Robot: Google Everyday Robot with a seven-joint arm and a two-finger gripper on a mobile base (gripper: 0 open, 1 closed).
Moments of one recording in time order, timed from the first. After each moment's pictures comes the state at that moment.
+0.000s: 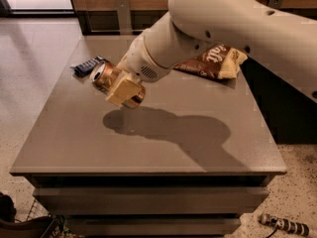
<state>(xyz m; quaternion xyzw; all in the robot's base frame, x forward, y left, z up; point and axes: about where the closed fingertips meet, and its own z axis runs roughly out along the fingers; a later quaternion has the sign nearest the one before) 0.538 0.083 0.910 -0.64 0.67 0.16 0.36</state>
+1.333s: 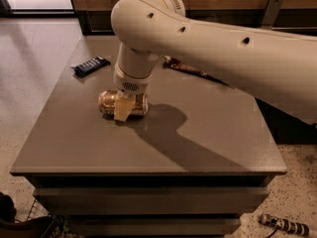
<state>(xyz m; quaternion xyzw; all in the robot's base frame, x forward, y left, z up) 0.560 0.085 0.818 -0.68 0.71 0.05 0.19</state>
